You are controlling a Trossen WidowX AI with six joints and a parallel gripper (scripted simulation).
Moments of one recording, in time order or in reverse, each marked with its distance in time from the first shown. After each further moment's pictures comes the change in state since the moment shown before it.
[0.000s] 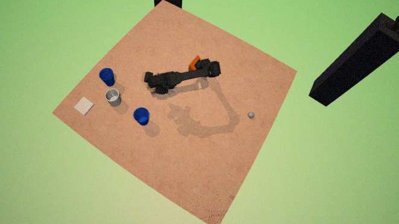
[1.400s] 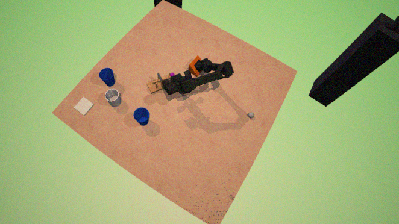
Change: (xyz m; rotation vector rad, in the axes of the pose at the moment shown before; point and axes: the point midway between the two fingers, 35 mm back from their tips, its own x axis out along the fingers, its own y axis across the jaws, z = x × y) arm 0.011 0.116 -0.049 -0.648 0.303 0.137
